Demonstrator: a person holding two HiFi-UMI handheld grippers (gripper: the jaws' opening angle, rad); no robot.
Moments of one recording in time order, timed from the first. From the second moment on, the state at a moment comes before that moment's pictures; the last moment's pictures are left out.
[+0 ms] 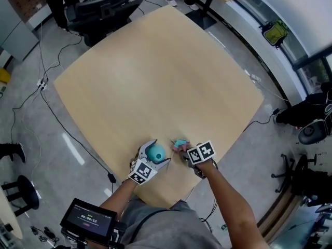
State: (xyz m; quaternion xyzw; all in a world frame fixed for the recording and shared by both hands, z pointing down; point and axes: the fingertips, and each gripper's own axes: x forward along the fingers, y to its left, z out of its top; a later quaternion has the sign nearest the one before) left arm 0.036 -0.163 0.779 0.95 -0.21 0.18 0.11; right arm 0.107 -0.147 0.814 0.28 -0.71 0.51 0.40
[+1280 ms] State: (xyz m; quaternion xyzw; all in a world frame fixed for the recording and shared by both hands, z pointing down) left arm -0.061 -0.075 0.418 0.92 -0.40 0.01 -0.03; right arm 0.111 -0.121 0.438 0.38 -0.92 0.09 0.08
